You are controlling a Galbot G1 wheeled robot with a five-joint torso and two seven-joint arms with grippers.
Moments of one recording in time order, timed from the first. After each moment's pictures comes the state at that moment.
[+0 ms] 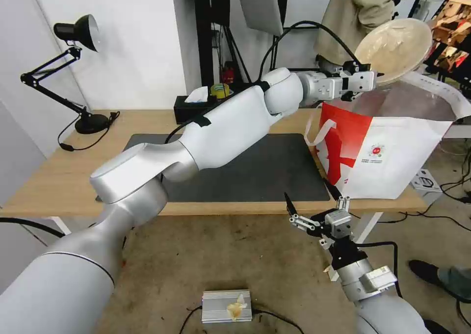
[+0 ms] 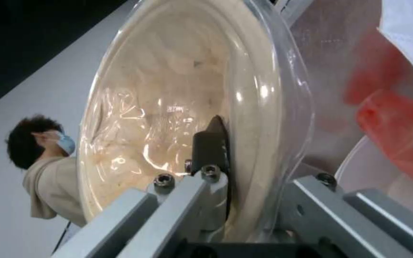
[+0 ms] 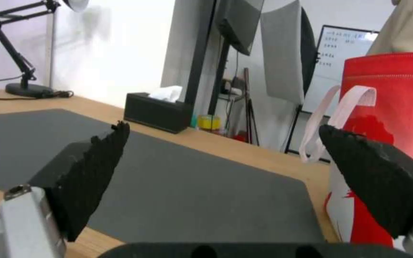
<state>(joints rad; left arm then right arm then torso) -0.25 -1.60 0.57 -0.99 0.04 -0.19 0.35 -1.59 0.99 0.37 2.26 0.16 0.13 0.18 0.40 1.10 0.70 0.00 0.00</state>
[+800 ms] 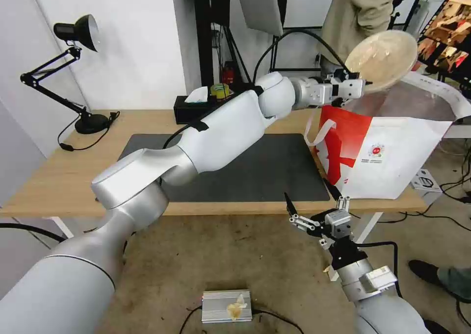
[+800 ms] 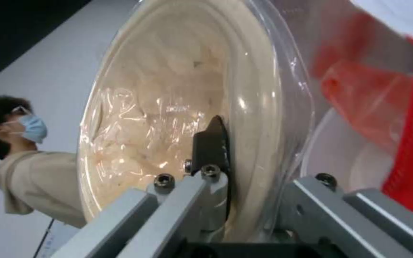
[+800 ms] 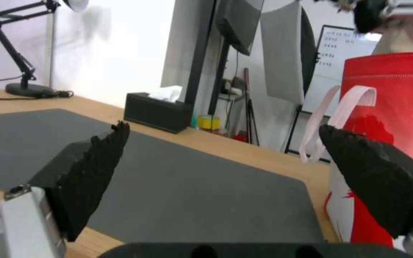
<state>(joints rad) -0.24 -1.59 0.59 -0.93 0.06 -0.23 0.41 -1.59 0.99 0.37 2.26 0.16 0.13 0.18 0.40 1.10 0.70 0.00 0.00</state>
